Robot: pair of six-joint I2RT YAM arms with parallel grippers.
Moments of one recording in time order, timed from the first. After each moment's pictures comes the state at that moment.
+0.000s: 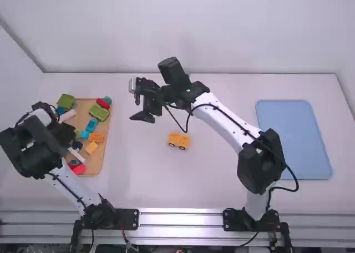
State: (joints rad) left arm 0.70 2.06 1.35 -0.79 -0.01 -0.55; right arm 0.68 1.92 1.69 -0.42 -0.82 -0.64
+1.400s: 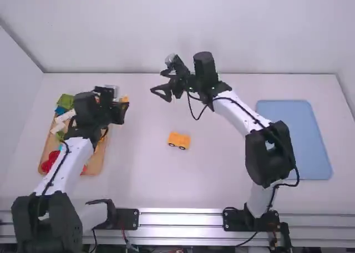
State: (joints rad) left arm 0.12 1.25 0.79 -0.11 0.43 0.06; right arm 0.44 1.92 1.45 0.09 -0.87 -0.08
